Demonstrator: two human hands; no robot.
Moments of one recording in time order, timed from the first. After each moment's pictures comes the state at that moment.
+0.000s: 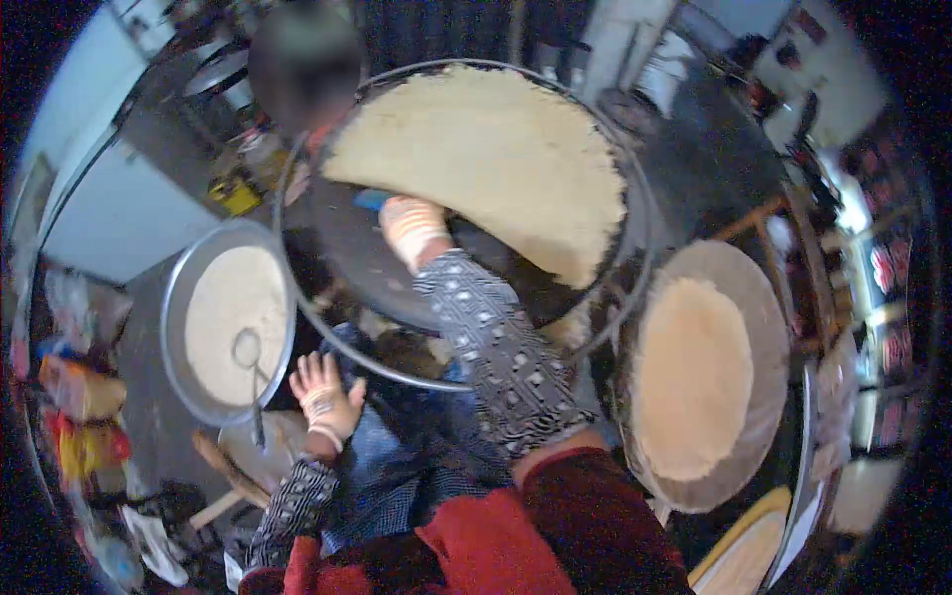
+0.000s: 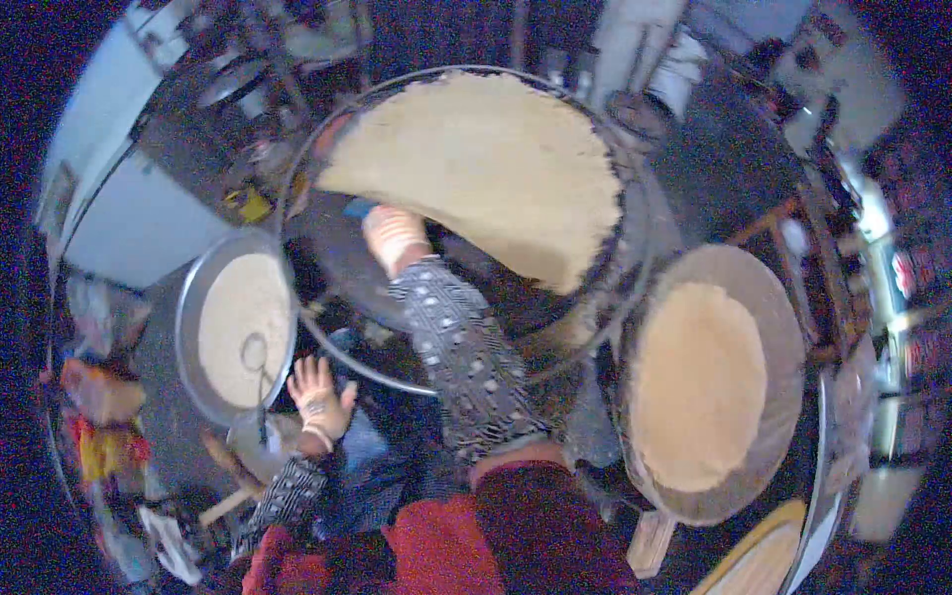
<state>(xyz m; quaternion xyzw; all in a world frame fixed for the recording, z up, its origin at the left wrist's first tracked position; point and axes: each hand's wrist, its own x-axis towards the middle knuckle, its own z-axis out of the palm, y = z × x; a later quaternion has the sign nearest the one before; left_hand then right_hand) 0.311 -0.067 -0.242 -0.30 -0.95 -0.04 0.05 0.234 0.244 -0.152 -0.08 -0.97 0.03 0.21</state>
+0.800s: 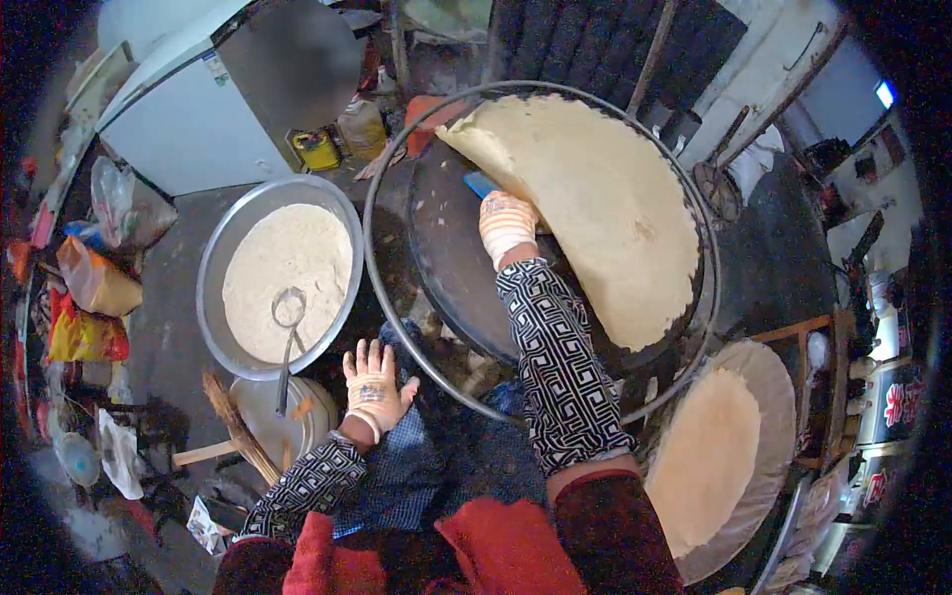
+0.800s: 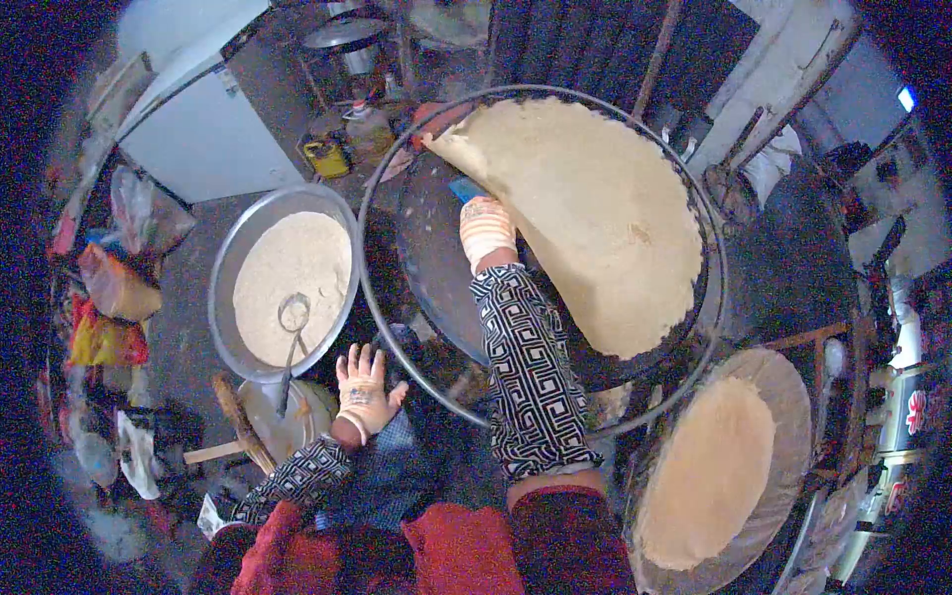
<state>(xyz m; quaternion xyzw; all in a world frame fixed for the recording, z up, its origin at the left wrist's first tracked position) 0.338 -0.068 -0.249 -0.28 -0.96 -0.05 -0.01 0.224 0.235 -0.178 -0.14 -0.96 -0.14 0.19</state>
